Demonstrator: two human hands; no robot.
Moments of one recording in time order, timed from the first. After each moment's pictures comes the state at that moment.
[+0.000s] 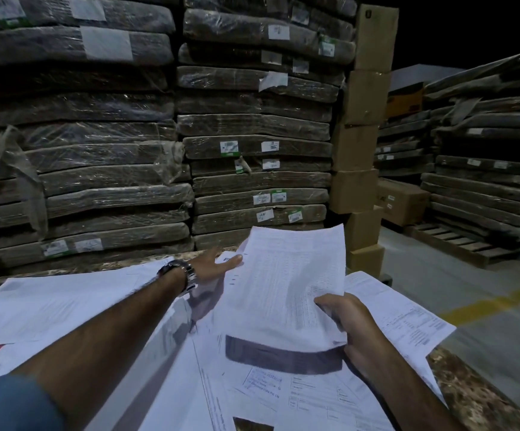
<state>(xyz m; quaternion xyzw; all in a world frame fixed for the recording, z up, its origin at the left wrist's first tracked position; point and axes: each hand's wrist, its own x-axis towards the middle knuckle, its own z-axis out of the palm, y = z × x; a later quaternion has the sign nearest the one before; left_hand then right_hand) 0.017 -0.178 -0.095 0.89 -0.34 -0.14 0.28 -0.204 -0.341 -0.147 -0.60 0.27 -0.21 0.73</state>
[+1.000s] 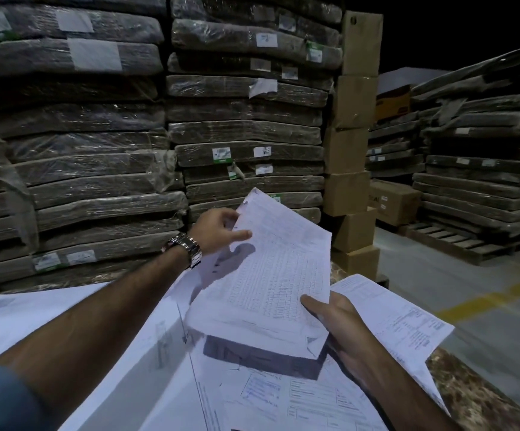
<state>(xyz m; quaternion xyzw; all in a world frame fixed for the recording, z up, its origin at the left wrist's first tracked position) 0.031 -0.209 -0.043 0.82 -0.44 0.07 0.36 -0.199 -0.332 -0.145 -0.58 0.19 -0.21 0.76</state>
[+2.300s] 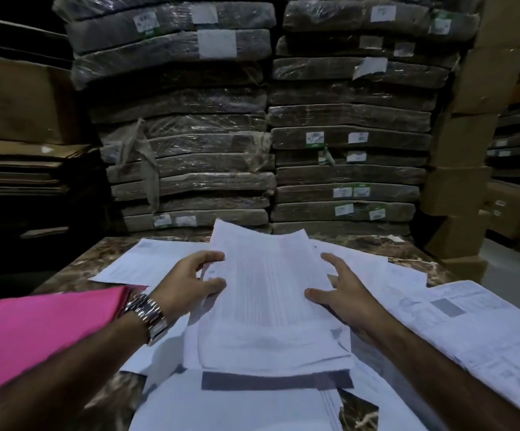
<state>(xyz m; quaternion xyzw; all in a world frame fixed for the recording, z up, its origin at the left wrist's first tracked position) -0.039 0.037 -0.109 0.83 -0.20 -0.03 0.52 -0.134 -0.222 -0.121 -0.77 0.11 -0.09 0.62</state>
